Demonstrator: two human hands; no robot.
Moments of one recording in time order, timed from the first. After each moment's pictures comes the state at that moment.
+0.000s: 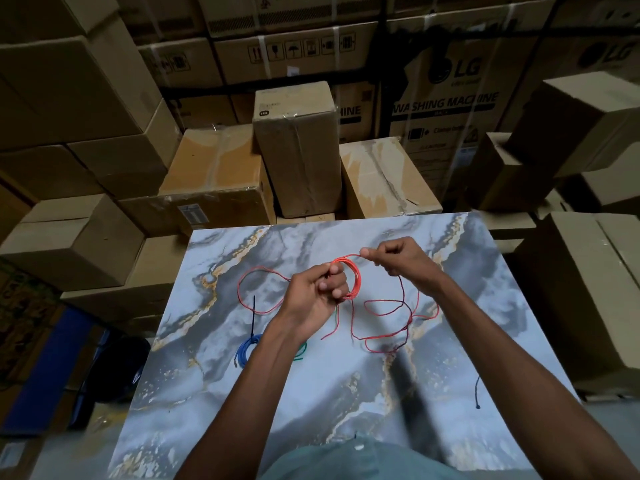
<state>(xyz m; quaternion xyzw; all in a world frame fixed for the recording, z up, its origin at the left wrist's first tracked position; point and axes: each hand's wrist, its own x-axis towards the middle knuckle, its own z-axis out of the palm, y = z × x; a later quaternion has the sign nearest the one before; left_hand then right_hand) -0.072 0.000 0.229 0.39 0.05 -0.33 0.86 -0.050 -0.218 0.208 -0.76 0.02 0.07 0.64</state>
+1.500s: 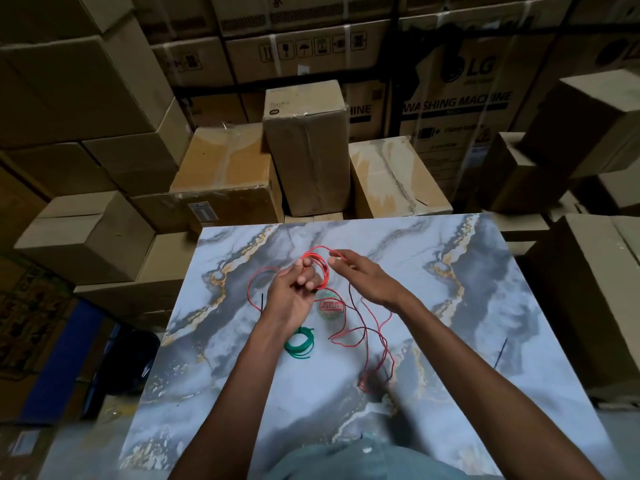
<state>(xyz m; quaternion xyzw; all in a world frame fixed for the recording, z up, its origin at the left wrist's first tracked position) -0.057 0.037 0.211 0.38 0.10 -0.19 0.90 -0.055 -0.138 0.206 -0.81 -0.01 0.16 0.57</state>
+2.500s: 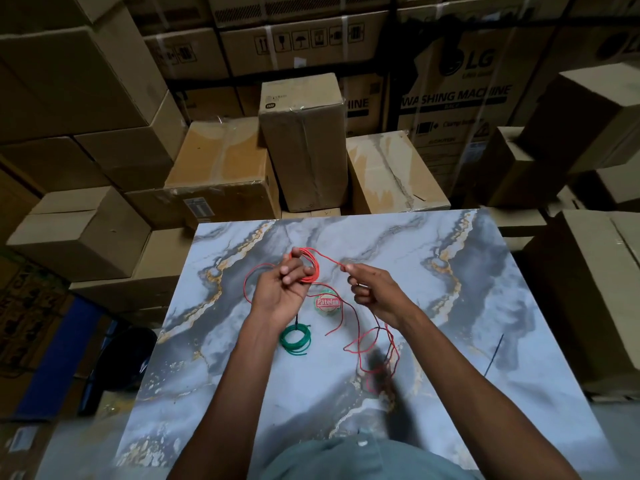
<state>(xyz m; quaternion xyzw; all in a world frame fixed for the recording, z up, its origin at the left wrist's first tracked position) -0.046 0.043 0.211 0.23 0.13 -0.21 0.94 -0.060 -0.154 0.145 -0.52 0.12 0.16 0.83</state>
